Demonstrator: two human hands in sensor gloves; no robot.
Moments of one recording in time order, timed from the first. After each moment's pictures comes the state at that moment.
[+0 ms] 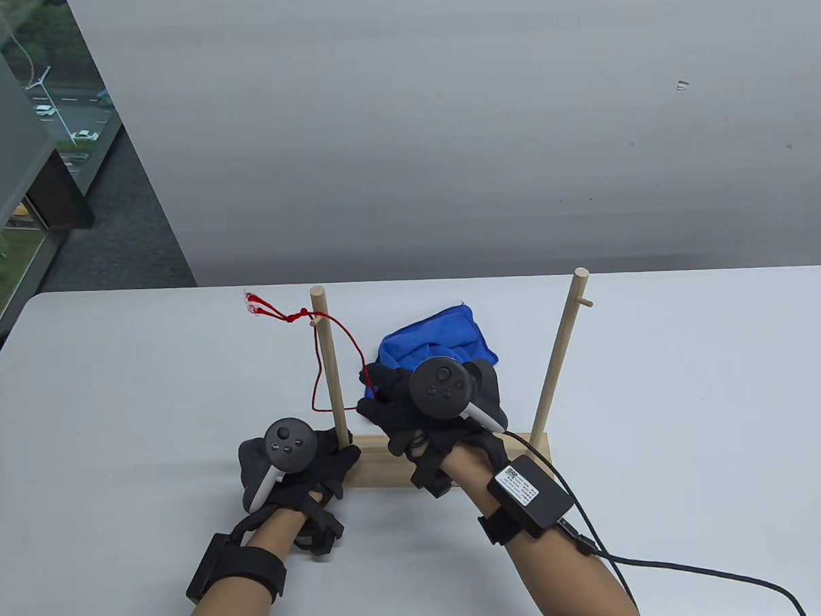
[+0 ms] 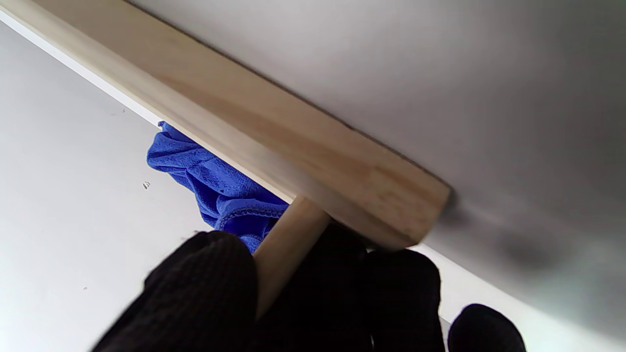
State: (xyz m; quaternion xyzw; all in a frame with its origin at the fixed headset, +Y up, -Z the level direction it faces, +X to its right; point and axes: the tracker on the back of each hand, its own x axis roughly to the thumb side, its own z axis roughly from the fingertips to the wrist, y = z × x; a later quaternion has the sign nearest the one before) left_hand -0.213 -0.767 -0.396 -0.01 -0.03 0.27 0.96; right_hand 0.009 -0.645 -0.411 0.26 -0.06 0.91 0.32
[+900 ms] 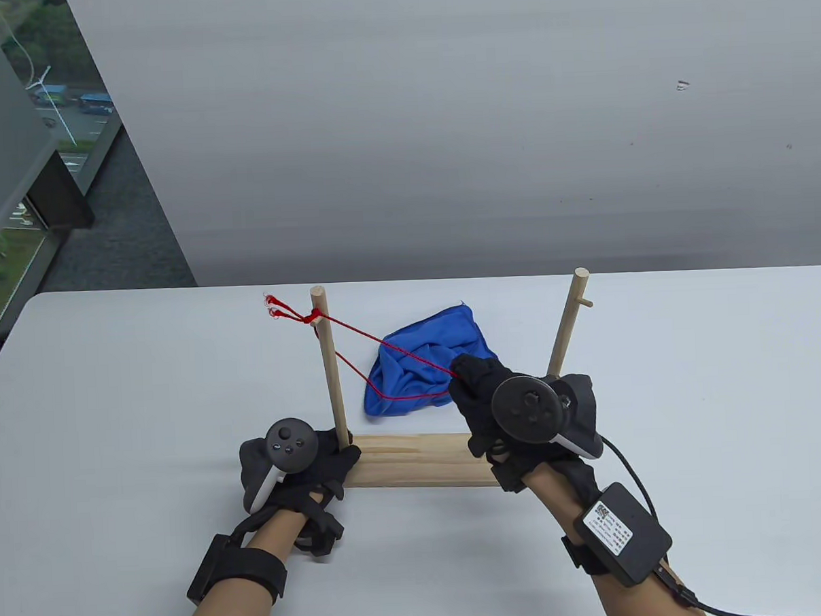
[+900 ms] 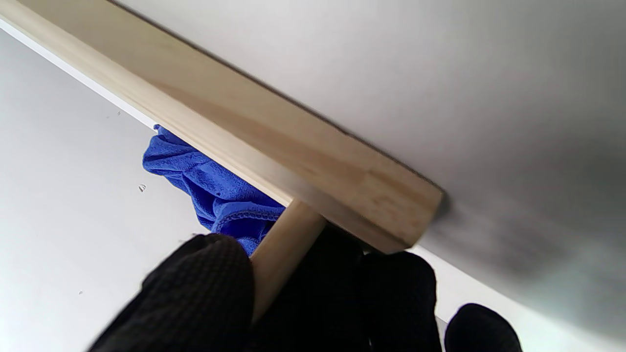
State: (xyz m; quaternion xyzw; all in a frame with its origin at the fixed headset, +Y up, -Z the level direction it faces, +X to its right) left_hand -0.212 -0.767 -0.395 -0.02 -0.03 0.27 0.96; right_hand 0.101 -0.575 -0.353 0.20 -0.23 0.93 0.19
